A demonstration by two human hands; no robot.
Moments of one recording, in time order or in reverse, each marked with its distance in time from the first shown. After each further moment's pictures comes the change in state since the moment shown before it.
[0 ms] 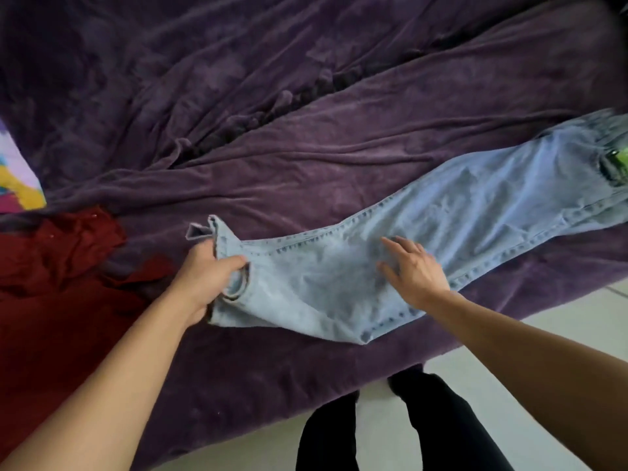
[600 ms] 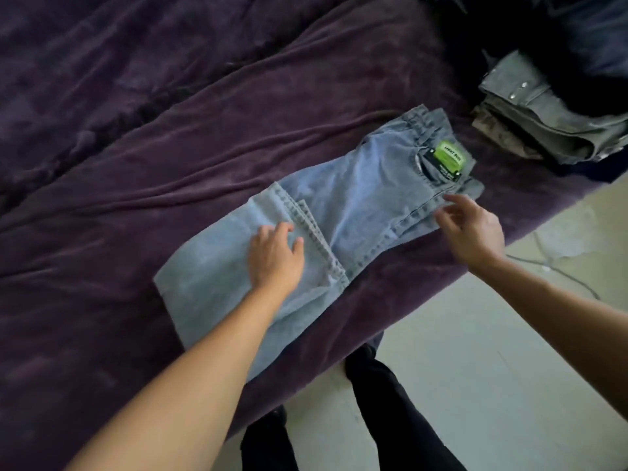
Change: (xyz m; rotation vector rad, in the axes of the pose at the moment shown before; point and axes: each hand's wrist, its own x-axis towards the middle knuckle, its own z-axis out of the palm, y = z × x) left_hand 0.022 0.090 0.403 0.758 0.000 0.423; right_hand -0.020 0.326 -0.160 0.389 0.425 0.481
